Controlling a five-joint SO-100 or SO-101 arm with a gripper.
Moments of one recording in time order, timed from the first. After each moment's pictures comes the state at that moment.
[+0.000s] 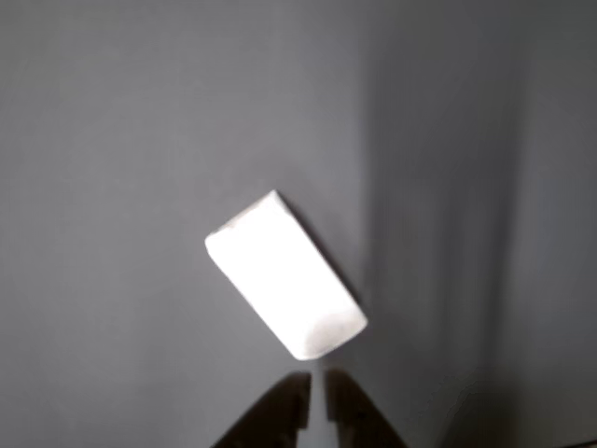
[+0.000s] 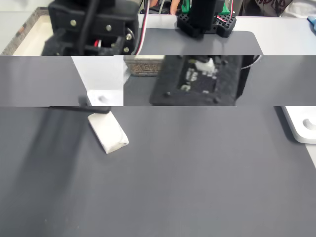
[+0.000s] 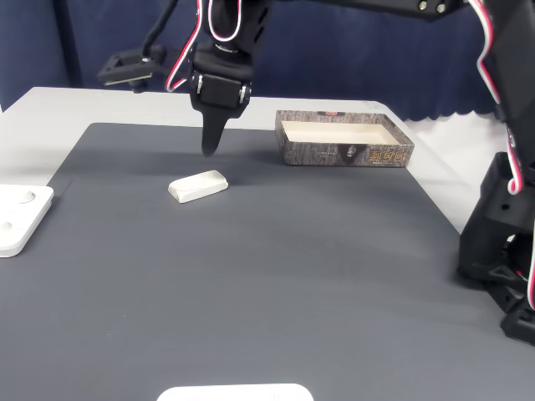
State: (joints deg) arm 37.7 51.7 48.0 87.3 30.2
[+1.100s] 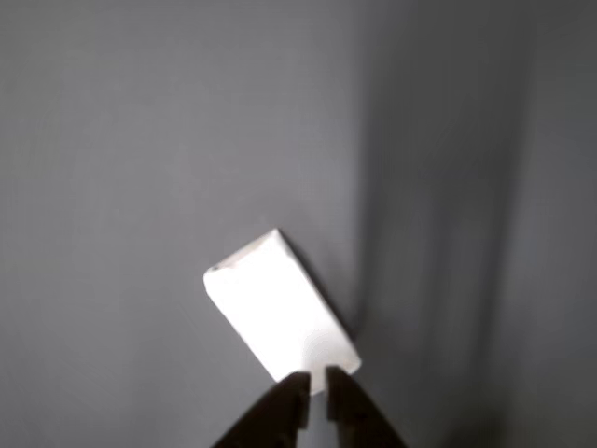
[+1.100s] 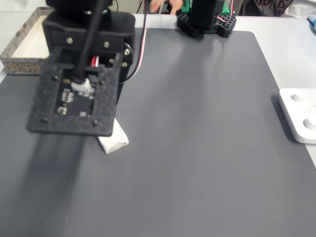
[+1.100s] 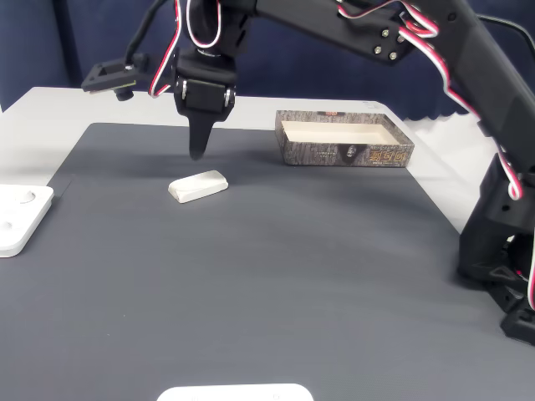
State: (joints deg) arm 36.7 37.3 23.6 97.1 32.8
